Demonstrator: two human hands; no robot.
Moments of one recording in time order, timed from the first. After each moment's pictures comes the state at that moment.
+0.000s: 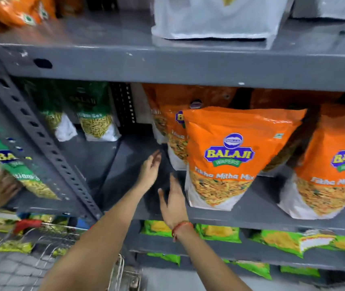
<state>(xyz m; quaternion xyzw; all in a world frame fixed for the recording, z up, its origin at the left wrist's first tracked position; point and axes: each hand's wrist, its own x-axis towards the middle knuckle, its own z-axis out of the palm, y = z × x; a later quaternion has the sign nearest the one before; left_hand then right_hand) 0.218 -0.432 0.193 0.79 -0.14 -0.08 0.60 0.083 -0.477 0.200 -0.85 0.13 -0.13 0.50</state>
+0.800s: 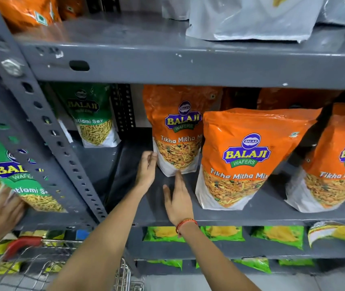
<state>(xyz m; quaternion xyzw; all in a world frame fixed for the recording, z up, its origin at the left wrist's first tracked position) 0.252 -0.411 0.182 0.74 -0.12 -0.07 0.66 0.115 -0.462 0.189 -0.86 0.19 -0.17 0.43</state>
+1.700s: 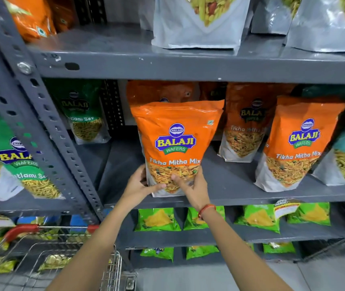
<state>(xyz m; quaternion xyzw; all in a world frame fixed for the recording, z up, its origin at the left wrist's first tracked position) 0.145 -0.371 0.205 0.70 -0.26 -0.17 0.64 0.036 -0.526 0.220 -0.75 0.19 -0.23 0.60</state>
